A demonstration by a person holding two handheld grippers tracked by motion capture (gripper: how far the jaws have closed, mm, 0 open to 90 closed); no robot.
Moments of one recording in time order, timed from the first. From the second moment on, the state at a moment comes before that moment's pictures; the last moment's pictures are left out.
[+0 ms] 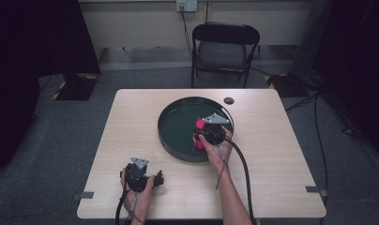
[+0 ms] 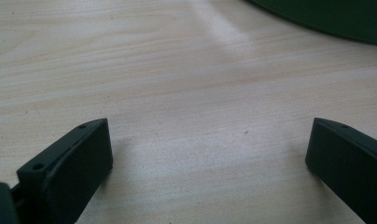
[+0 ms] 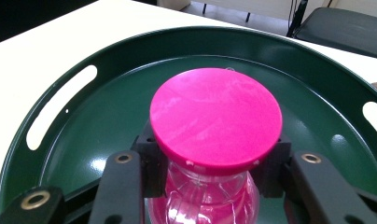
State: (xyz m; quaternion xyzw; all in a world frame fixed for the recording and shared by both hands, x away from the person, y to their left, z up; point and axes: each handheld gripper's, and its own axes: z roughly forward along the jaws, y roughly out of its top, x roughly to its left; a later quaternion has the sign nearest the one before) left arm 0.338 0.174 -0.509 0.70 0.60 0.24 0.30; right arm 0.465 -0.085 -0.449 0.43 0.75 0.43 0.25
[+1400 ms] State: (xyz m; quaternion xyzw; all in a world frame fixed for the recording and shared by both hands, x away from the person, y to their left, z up) left arm 0.338 0.174 -0.509 0.70 0.60 0.24 0.30; right arm 0.453 -0.091 -0.436 0.47 0.72 0.43 0.26
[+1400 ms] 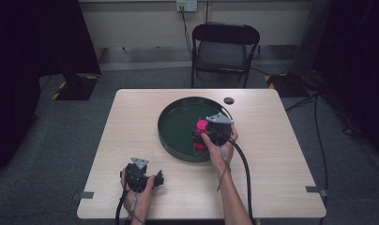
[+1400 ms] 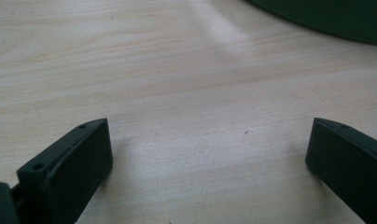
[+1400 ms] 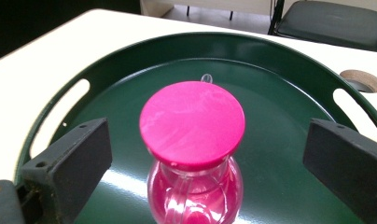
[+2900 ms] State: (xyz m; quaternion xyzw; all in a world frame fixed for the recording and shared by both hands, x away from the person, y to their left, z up) left arm 0.338 0.174 -0.509 0.70 0.60 0.24 0.30; right arm 0.401 -0.123 -0.401 0.47 0.71 0.44 0.28
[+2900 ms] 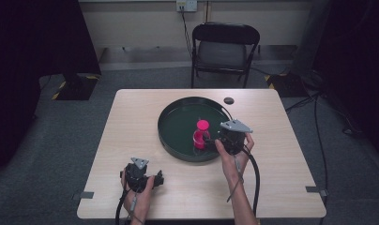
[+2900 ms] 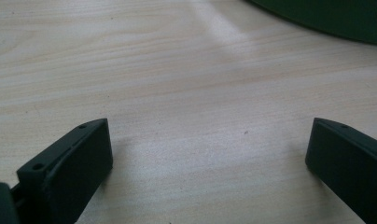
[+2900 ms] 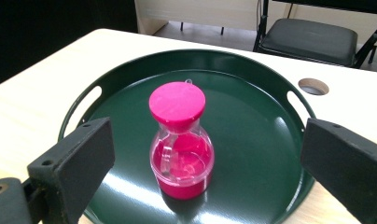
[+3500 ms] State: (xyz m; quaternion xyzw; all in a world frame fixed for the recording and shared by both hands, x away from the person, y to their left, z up) left arm 0.338 0.174 -0.509 0.70 0.60 0.24 0.30; right arm 0.371 -0.137 -0.405 0.48 0.70 0.45 0.29
